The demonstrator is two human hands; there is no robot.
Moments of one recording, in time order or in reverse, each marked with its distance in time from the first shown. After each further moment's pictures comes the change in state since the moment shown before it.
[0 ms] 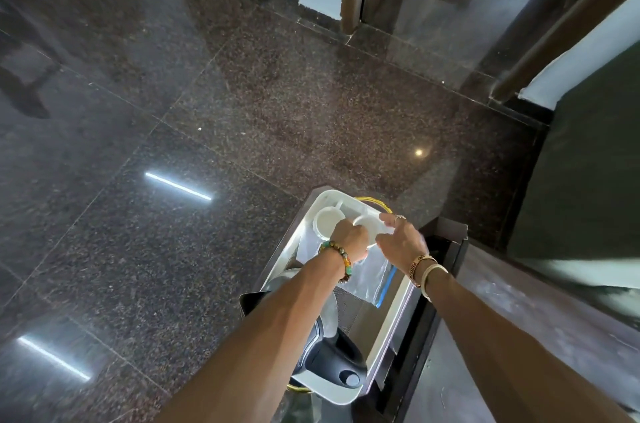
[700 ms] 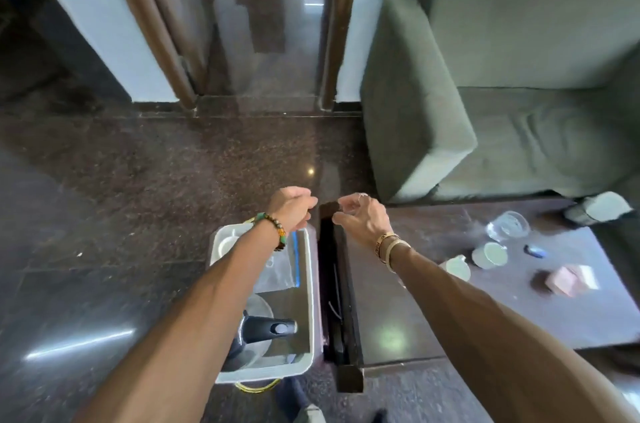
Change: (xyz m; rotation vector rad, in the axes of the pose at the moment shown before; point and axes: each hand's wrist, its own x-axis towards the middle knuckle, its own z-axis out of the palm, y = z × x) left_hand -0.154 0.095 0.050 0.114 -0.207 0.337; right_hand -0.189 0.052 -0.120 0.278 0.494 0.000
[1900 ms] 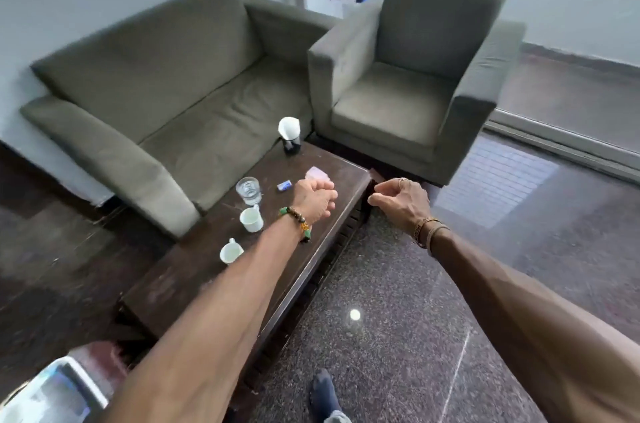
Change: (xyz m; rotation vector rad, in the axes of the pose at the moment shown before) left_hand -0.348 -0.057 0.562 0.481 -0.712 0.301; right_hand -0.405 0.446 -0.342 0.403 0.837 0.500
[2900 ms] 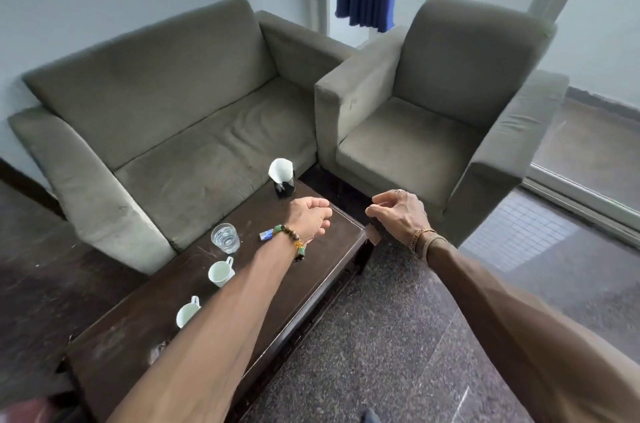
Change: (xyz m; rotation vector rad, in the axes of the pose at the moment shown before) left_hand 0.181 0.097 0.069 -0.093 0.097 -0.071; right_hand 0.241 -0.024 -0.049 0.010 -0.112 -0.007
